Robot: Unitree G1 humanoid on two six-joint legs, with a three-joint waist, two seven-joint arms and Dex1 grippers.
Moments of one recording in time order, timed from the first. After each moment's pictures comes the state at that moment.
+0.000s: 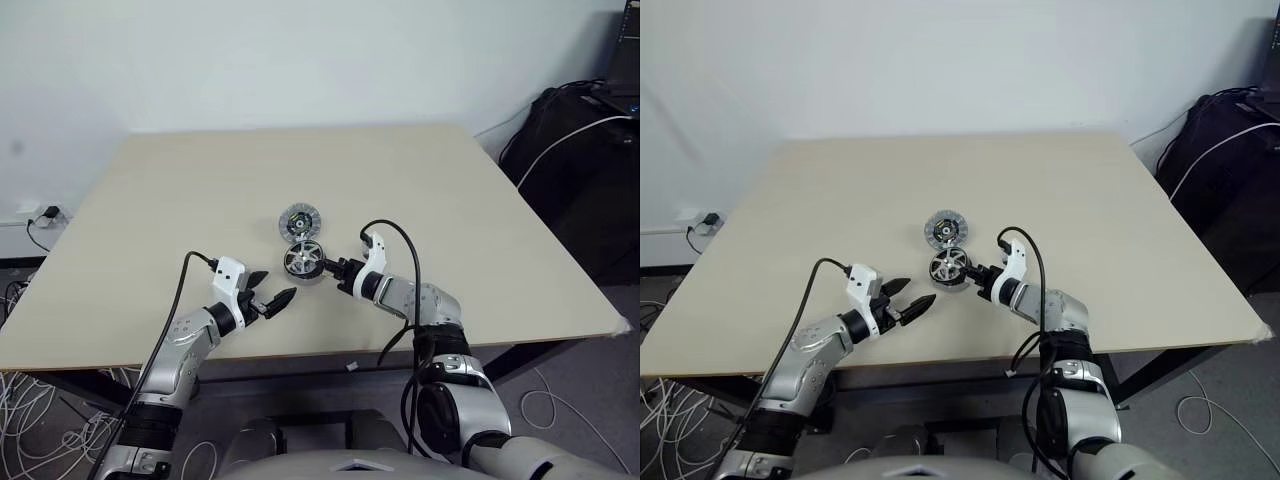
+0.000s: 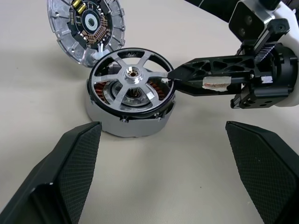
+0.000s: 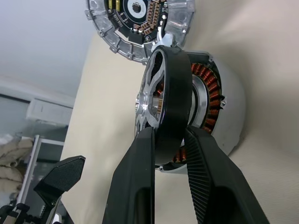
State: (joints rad) left arm -0.05 0.28 -0.05 0.02 -0.32 0.35 -0.65; right arm -0.53 0.01 -0.27 0.55 0.53 0.85 0.43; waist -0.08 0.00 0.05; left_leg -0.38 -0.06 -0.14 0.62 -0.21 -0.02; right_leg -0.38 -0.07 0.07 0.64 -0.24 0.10
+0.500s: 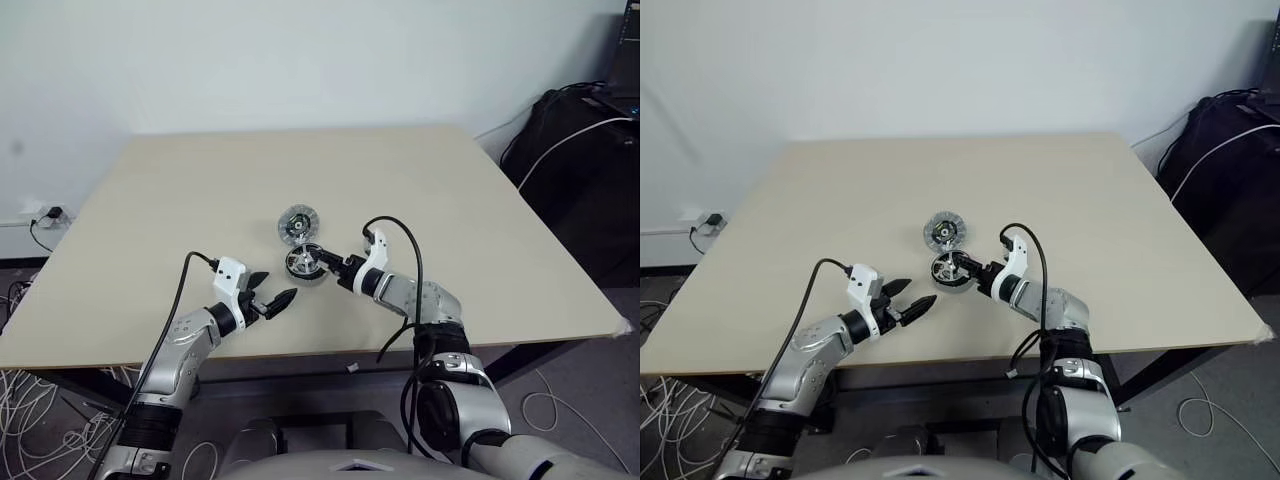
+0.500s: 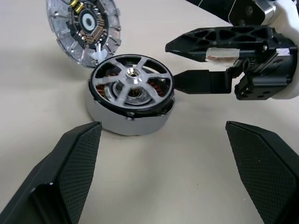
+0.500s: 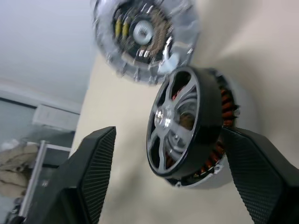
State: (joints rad) left arm -0.05 0.28 -0.05 0.00 -0.32 0.37 -0.65; right arm -0.53 0.01 -0.28 0.52 0.56 0.84 0.40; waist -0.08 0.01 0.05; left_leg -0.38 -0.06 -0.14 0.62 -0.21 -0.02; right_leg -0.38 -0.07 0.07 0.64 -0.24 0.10
